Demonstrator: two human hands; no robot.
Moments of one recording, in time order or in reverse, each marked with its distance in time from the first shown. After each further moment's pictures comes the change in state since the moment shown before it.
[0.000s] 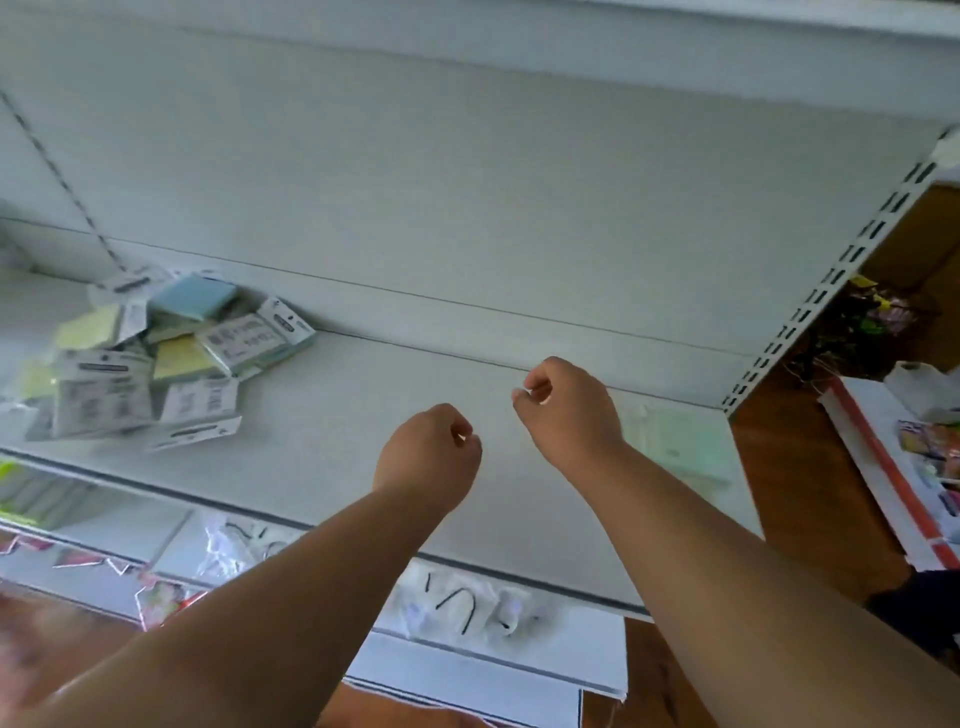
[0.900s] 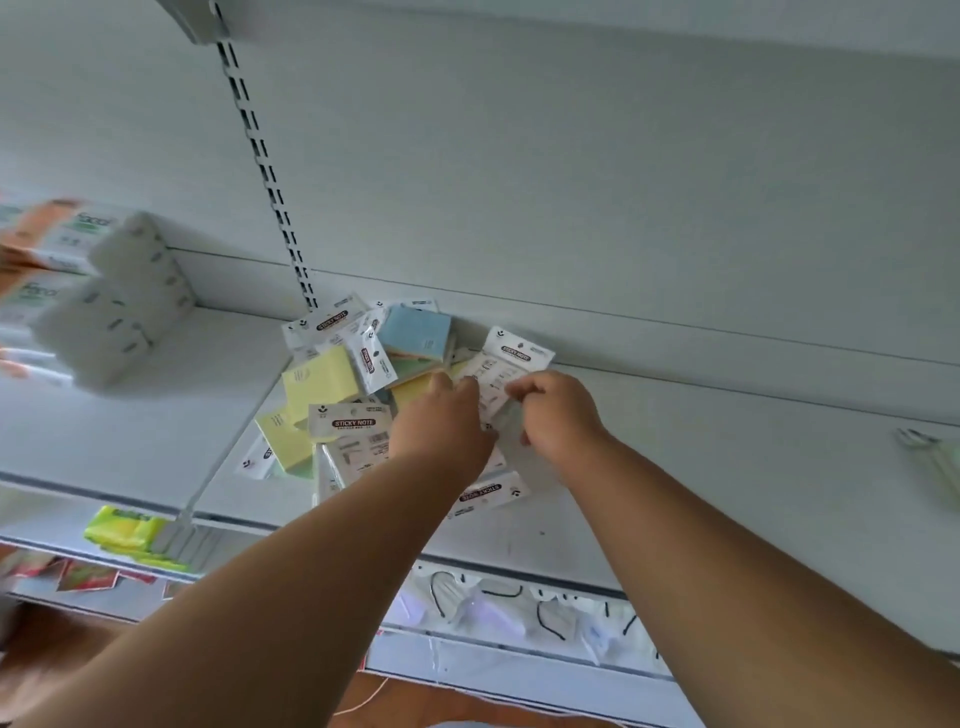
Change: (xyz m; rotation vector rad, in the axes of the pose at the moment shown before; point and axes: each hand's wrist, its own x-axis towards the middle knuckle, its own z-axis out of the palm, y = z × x) left_hand 0.141 -0.227 -0.185 0.393 -0.040 0.207; right_hand 0.048 -0.258 0.223 0.407 -0.149 0.351
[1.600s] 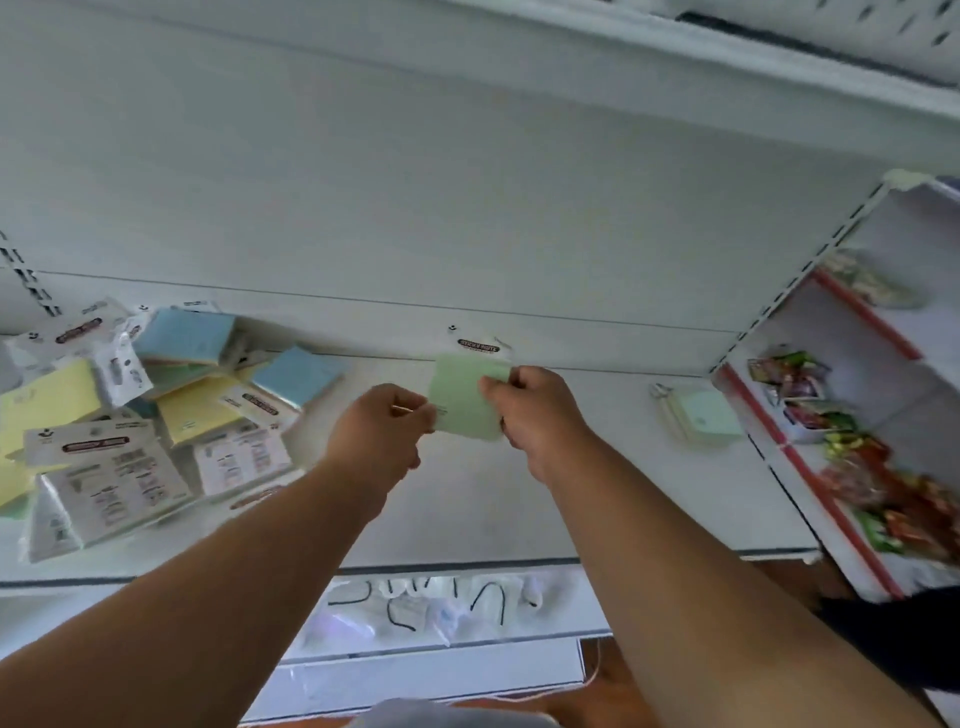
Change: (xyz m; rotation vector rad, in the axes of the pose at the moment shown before) left_hand -0.035 0.143 0.022 -1.104 -0.171 -0.226; right_hand -0.033 0.072 -0.166 0.211 0.252 0.122
